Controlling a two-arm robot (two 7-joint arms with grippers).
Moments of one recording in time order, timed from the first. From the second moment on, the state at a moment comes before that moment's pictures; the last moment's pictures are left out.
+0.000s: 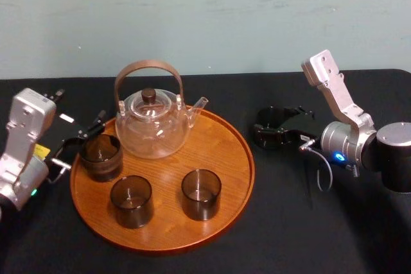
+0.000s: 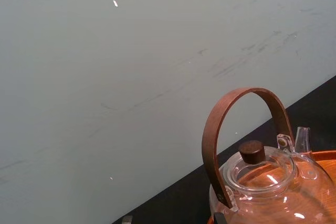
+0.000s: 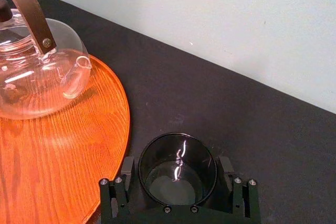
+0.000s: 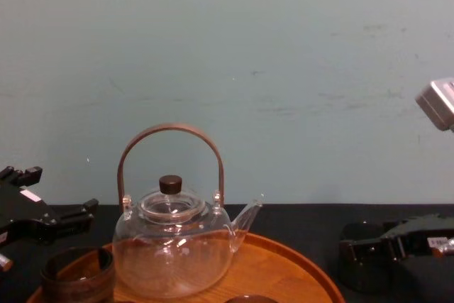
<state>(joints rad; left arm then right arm) -0.20 0.60 0.45 -1.41 -0.25 -0.12 0.03 0.43 0.37 -0.39 -1.23 0.25 0.37 0.38</state>
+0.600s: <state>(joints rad) -0.20 0.60 0.45 -1.41 -0.25 -0.12 0.03 0.43 0.37 -0.39 -1.24 0.25 0.37 0.38</state>
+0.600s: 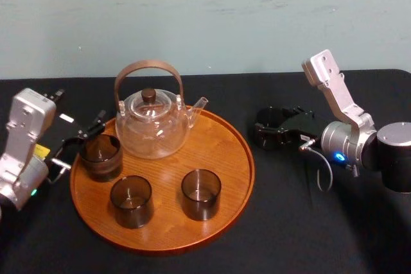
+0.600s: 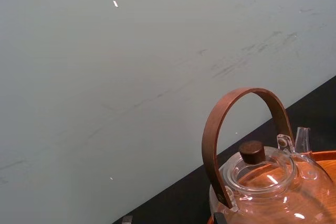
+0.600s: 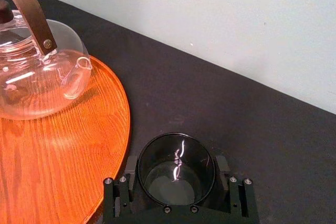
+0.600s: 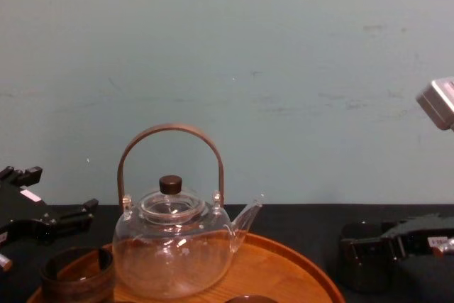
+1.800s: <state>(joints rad) -0.20 0.60 0.45 -1.41 -0.25 -0.12 0.03 0.37 0.45 -0.37 -1.46 0.32 0.35 0.45</state>
